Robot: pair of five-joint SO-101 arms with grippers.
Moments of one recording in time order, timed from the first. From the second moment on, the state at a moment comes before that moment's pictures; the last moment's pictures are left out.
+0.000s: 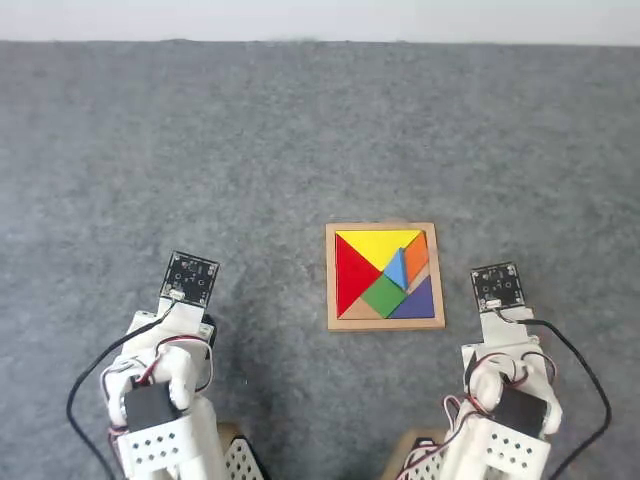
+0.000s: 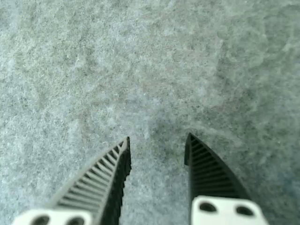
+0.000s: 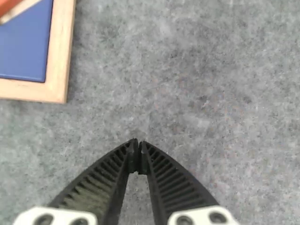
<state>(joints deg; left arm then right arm) -22.2 -102.9 97.2 72.9 -23.7 17.7 -102.9 95.8 75.3 29.7</state>
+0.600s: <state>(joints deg) -22.2 -102.9 97.2 72.9 -23.7 10.8 -102.9 95.8 75.3 30.0</state>
